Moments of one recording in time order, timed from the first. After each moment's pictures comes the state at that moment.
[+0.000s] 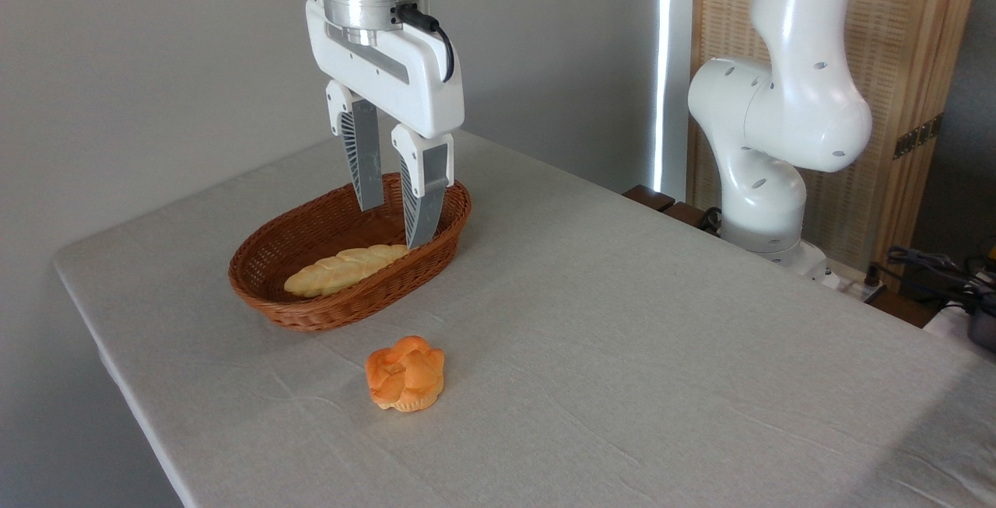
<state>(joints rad) -0.11 -0.17 0.00 -1.89 -0.09 1.84 0.71</state>
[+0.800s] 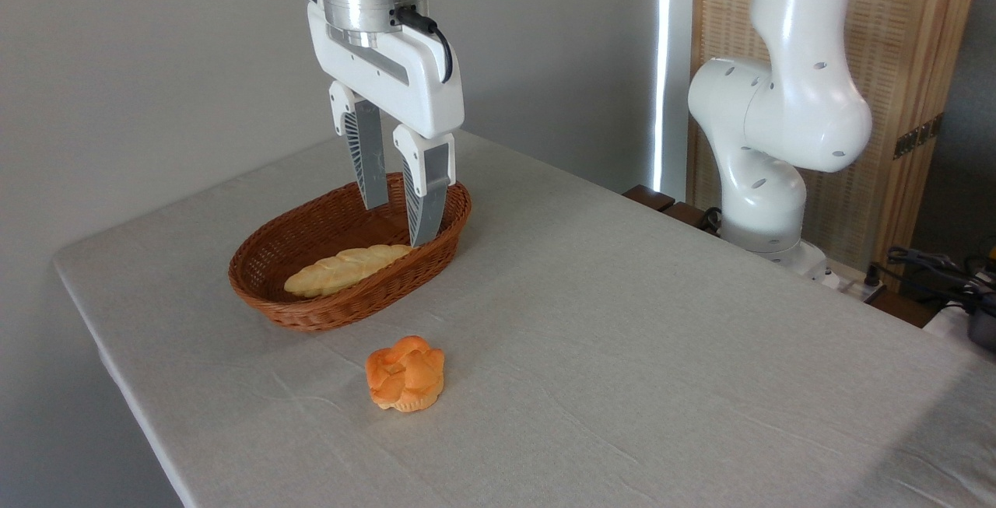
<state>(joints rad) -0.11 -0.17 -0.01 -1.89 -0.09 1.82 0.71</state>
